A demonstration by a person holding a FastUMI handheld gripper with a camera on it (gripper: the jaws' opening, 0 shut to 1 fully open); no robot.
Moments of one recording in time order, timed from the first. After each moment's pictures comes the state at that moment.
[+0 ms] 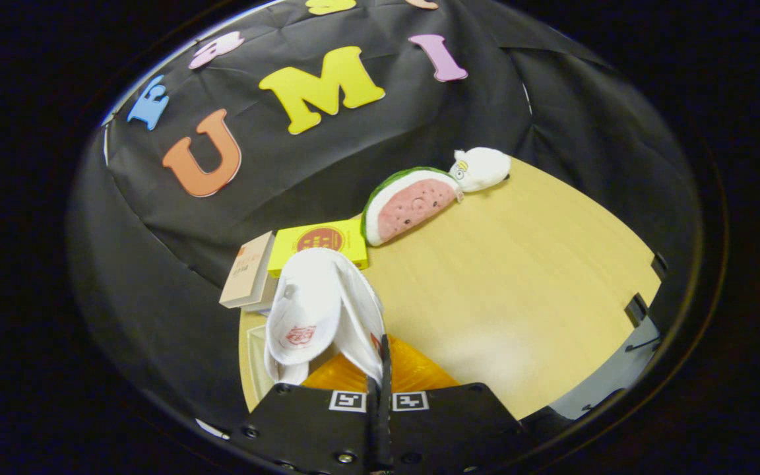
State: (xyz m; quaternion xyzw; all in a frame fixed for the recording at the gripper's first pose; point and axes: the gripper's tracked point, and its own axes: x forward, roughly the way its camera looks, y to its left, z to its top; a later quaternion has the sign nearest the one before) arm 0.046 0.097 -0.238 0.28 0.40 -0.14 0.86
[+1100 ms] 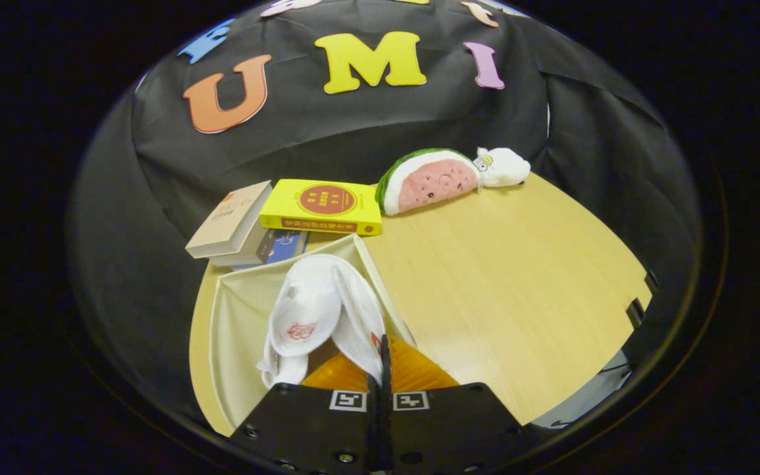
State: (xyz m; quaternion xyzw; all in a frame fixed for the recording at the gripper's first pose) arm 0.052 0.150 -0.321 0.15 0.42 -0.18 0.88
